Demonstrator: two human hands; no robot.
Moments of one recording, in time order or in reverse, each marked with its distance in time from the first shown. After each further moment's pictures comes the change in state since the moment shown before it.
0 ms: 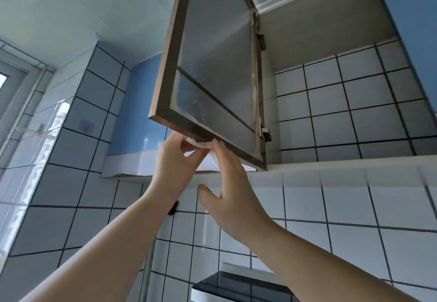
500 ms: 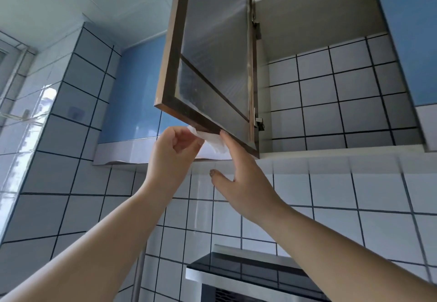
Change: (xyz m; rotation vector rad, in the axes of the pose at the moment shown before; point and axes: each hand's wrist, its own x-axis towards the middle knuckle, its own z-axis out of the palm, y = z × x) left_hand -0.016 -0.003 -0.009 -0.173 0.018 -0.232; right_hand -0.011 -0.008 -0.025 -0.034 -0.036 0.104
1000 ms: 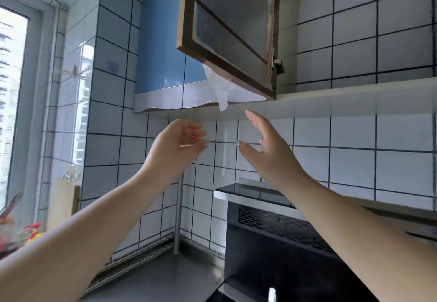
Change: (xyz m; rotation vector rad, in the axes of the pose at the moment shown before) left_hand -0.116 0.040 -0.058 0.231 -0.173 -0.241; right_hand -0.091 -0.014 -0.009 0.156 -0.067 0.138
